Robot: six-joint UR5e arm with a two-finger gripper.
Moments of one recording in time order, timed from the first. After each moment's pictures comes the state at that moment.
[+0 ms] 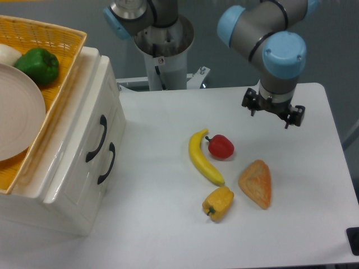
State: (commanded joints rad) arm 2.70 -1.81 -1.57 -1.35 1.73 1.15
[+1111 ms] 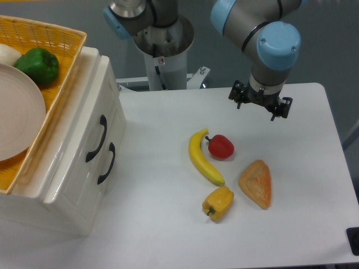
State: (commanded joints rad) arm 2.70 -1.79 -1.62 -1.42 1.68 1.06
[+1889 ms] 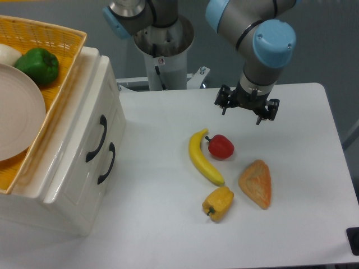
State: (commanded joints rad) arm 2.68 -1.77 -1.59 -1.42 1.56 0.94
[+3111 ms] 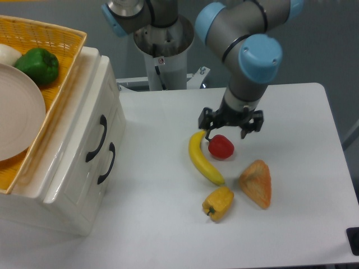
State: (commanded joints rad) arm 2.52 -1.88 -1.56 -1.36 1.43 0.49
